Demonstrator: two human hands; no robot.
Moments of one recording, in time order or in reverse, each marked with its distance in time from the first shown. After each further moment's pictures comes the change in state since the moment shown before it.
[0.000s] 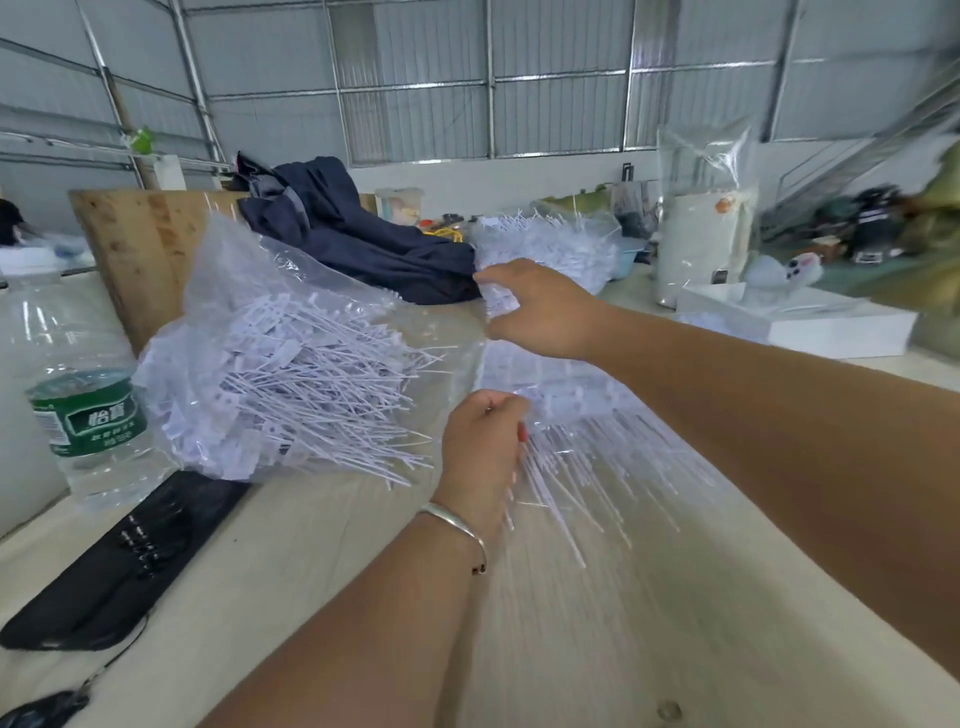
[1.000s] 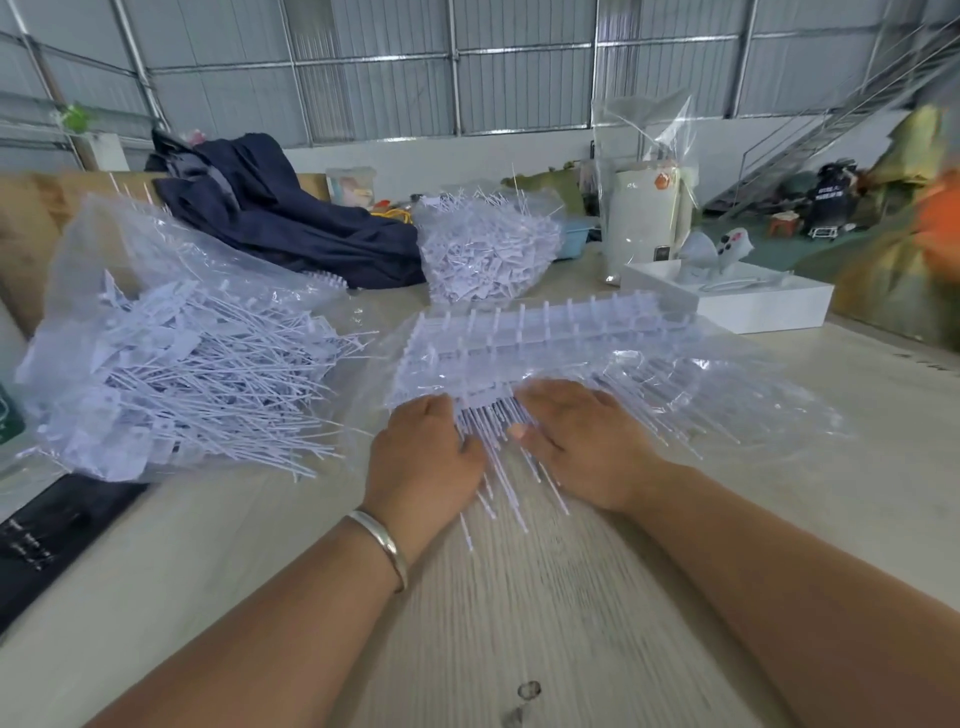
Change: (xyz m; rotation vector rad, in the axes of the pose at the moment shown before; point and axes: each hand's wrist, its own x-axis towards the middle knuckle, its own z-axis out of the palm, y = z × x) left_hand -0.018 -0.009 0.016 1.114 -0.127 0.389; right_hand -0.131 0.105 0.042 -0.319 -0.067 0.042
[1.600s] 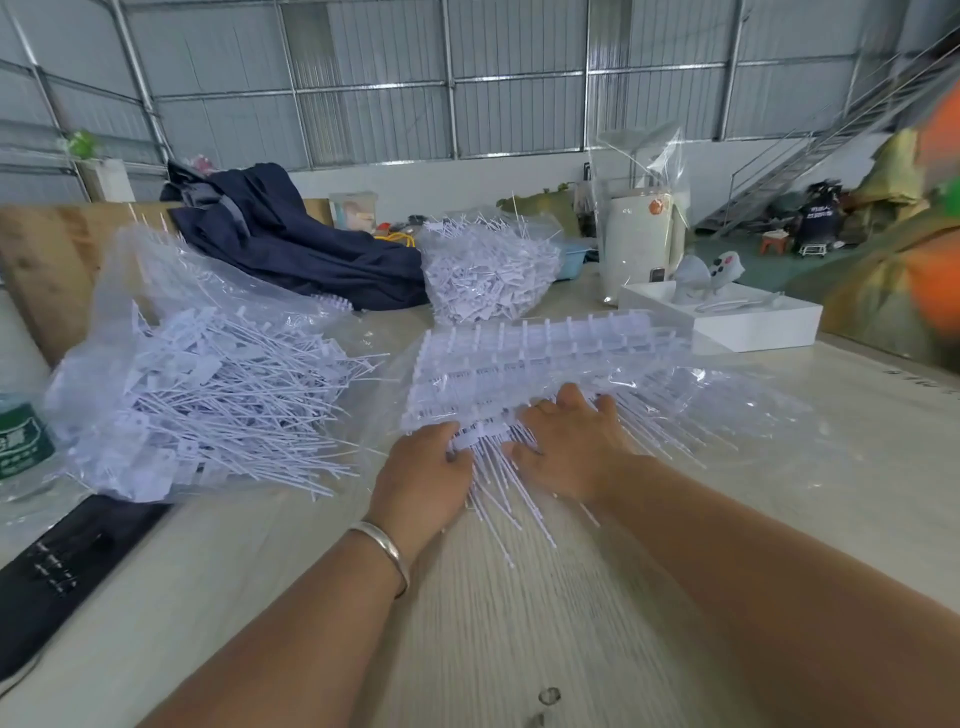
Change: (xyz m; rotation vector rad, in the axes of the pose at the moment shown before) left_hand 0.005 -0.015 -0.005 -0.227 -0.086 -0.075; right_hand 0.027 -0.013 0.001 -0.219 -0.145 0.142
